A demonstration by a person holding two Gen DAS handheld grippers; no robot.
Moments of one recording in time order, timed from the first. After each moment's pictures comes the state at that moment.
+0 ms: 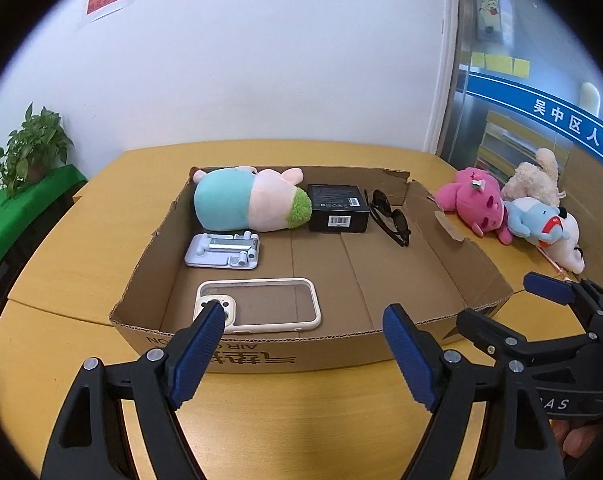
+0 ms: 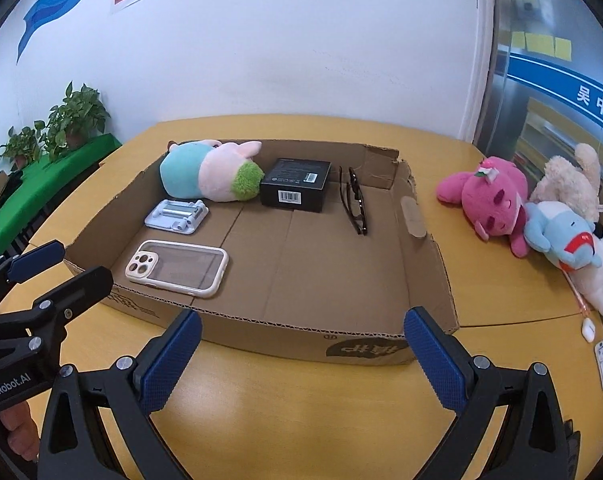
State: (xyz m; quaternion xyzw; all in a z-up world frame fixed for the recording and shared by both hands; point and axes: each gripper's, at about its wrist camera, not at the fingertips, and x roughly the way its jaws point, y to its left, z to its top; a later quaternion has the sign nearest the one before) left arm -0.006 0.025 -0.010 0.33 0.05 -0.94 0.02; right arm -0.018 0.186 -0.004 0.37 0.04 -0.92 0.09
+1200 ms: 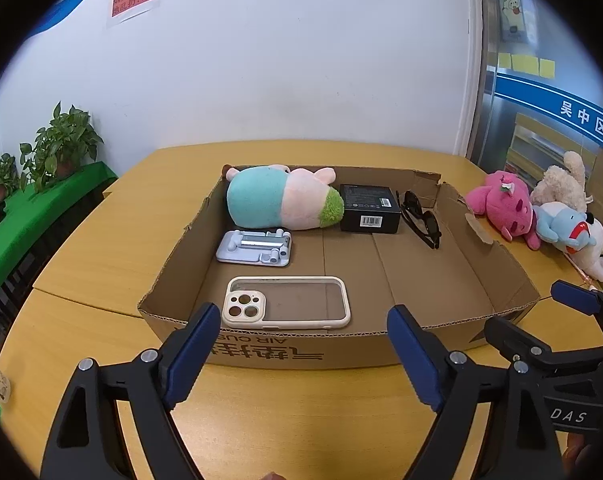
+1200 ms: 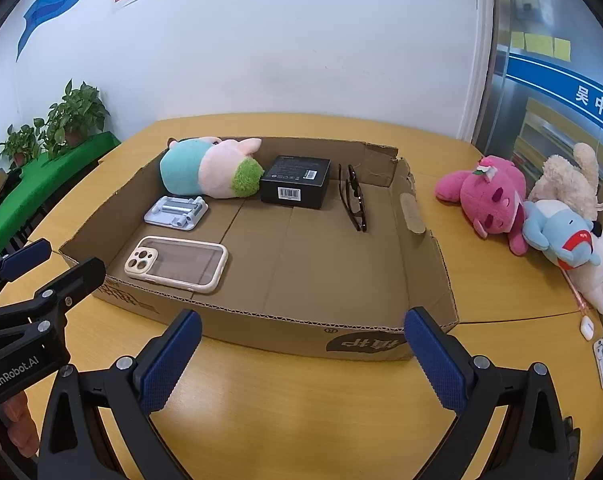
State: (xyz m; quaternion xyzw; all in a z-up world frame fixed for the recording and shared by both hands) left arm 0.001 0.017 -0.011 0.32 0.04 -0.94 0.07; right arm -0.014 0.185 -0.005 0.37 0.05 -0.92 0.09
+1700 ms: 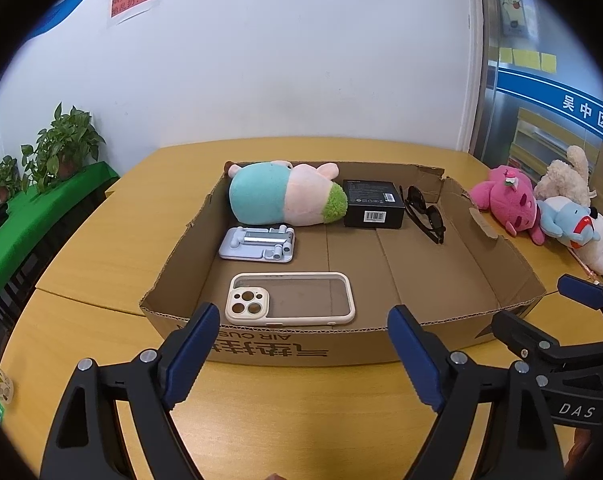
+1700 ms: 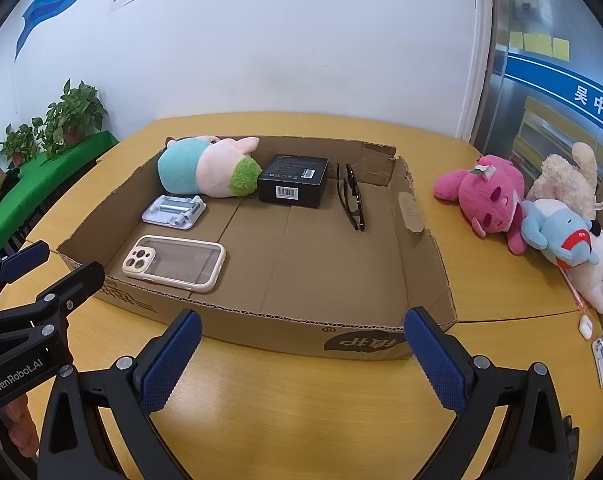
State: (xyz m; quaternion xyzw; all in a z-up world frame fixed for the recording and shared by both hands) left arm 0.001 0.017 -0.015 0.33 0.04 -0.94 0.07; right arm -0.013 0.186 -0.006 0.37 0.05 -0.92 0.08
